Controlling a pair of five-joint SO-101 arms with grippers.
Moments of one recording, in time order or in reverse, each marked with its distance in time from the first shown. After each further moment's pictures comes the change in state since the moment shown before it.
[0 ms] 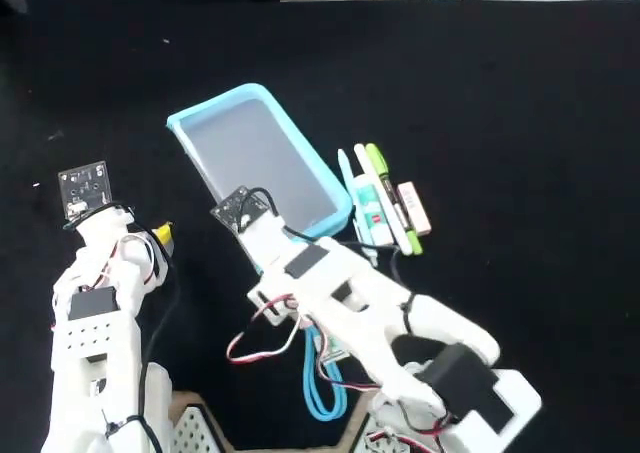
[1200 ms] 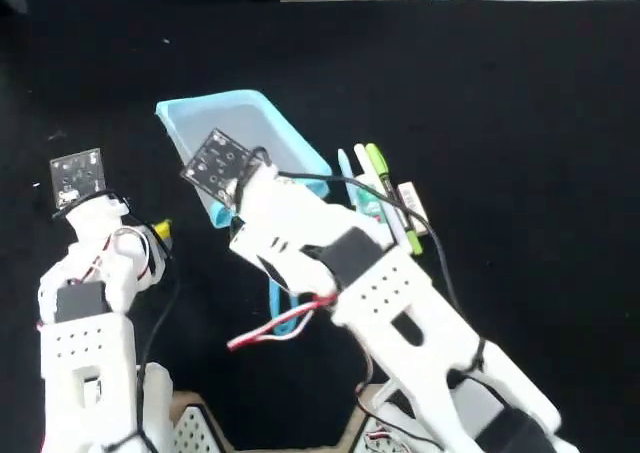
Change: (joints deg) left arm 1.2 -7.3 -9.8 17.9 0.0; right arm 1.3 -24.9 -13.2 6.2 17.6
